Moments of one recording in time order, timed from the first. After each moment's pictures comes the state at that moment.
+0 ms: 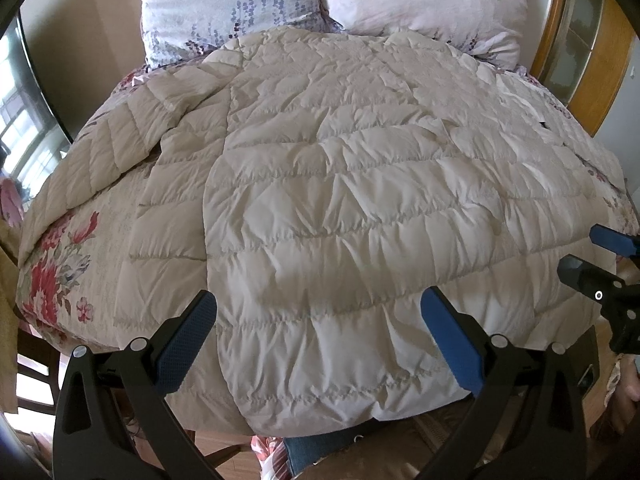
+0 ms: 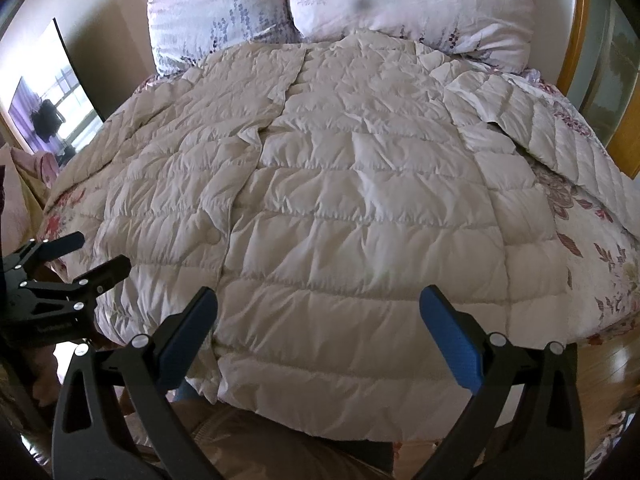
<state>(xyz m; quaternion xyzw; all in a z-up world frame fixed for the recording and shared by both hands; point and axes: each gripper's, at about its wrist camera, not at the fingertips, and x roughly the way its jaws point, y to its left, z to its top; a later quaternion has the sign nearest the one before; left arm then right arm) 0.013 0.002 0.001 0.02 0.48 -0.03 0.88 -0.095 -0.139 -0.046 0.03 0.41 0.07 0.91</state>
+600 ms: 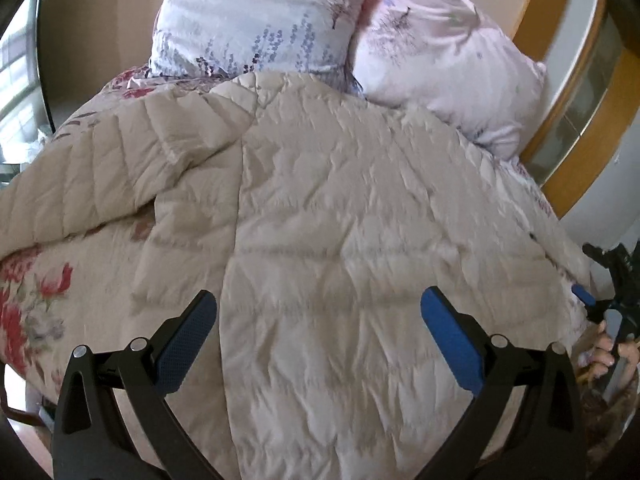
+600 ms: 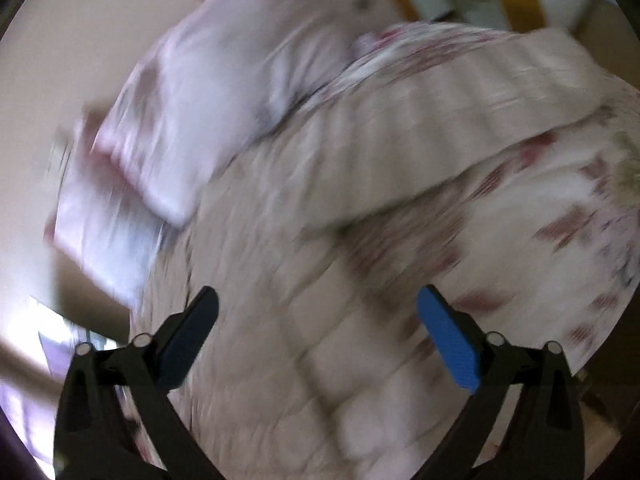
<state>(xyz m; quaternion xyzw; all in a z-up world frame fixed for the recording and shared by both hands) 0.078 0.057 0.026 -0.10 0.42 -0.06 0.90 -0.046 -0.366 -0.038 0.40 0.28 -0.04 0.87</state>
